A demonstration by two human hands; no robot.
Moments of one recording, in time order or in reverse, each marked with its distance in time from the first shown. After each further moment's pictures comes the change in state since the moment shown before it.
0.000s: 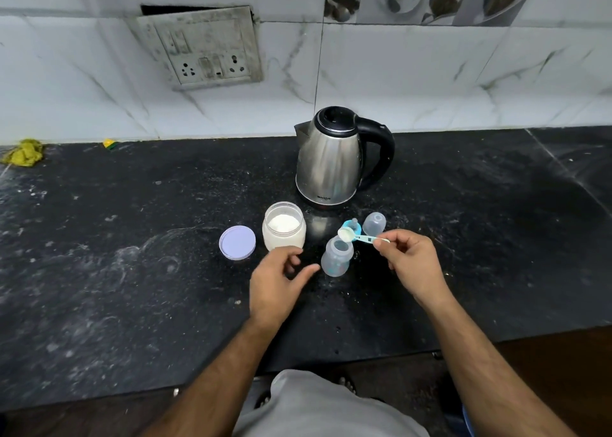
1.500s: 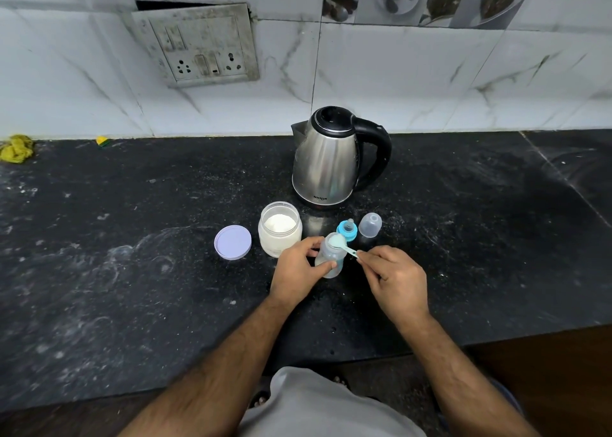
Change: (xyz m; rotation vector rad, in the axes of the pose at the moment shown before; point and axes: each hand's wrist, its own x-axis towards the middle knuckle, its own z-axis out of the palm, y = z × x) left_hand 0.031 0.005 0.040 -0.063 -0.296 -0.024; right_hand -0.024 0.024 0.016 -0.711 0.226 -0.749
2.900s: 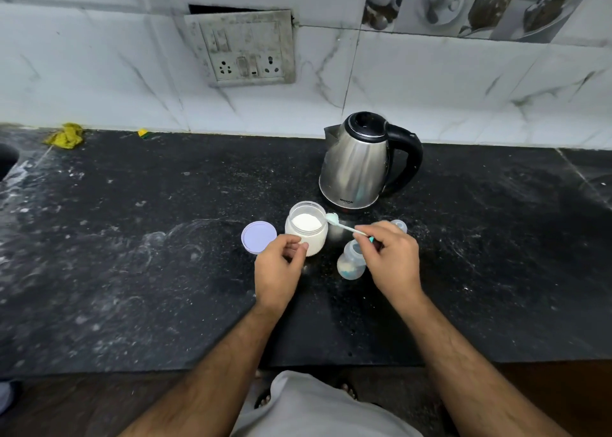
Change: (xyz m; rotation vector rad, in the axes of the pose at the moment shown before) left_hand -0.028 -0.009 -0.051 -0.050 0.466 -0.095; right_hand 0.050 -0.042 0.019 0.339 -0.051 0.256
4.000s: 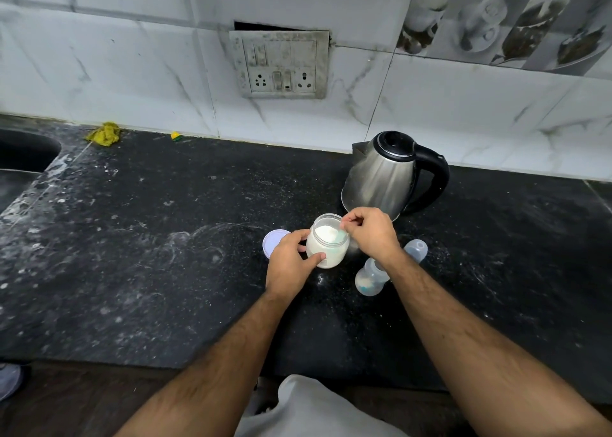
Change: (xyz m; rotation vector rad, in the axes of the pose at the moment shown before) left_hand 0.036 -0.009 -0.015 0.091 -0.189 -0.014; right_hand 0.078 -0.014 0.066 -0.029 -0.413 0.310
